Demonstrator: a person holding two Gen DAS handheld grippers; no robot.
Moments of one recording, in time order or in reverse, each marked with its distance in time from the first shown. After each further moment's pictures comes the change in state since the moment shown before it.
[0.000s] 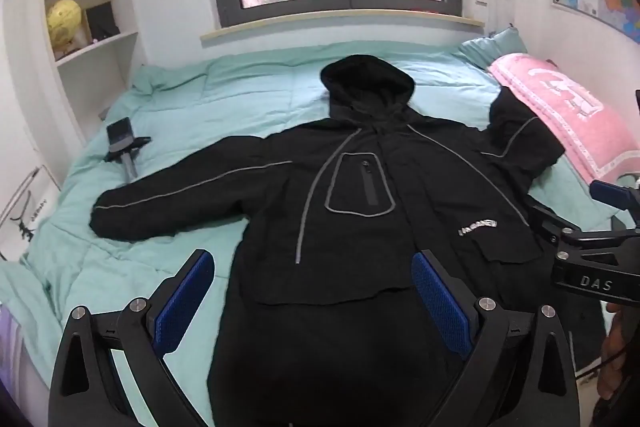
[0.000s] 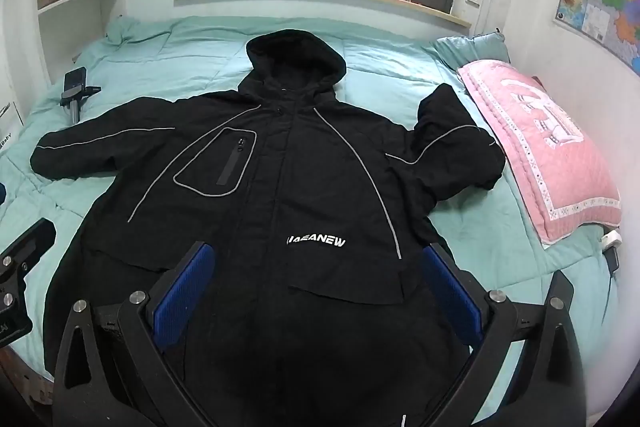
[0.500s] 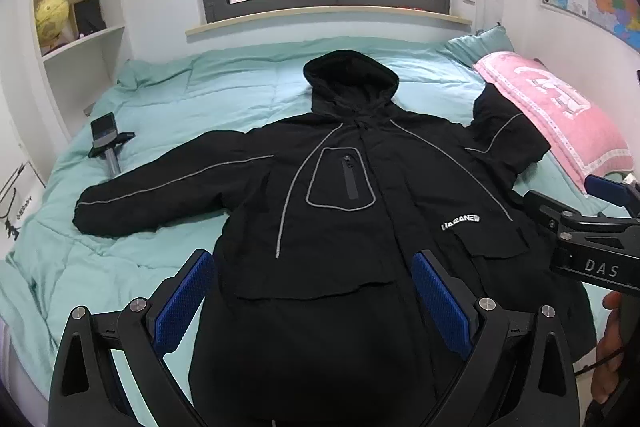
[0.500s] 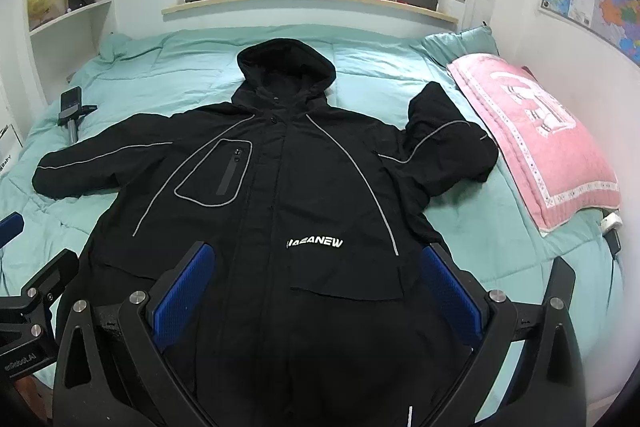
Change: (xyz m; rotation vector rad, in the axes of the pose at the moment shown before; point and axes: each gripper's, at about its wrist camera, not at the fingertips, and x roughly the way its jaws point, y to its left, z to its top) left arm 0.004 -0.008 -0.004 0.005 0.006 -0.048; right arm -0.014 -0.006 0.002 0.064 -0.006 -0.013
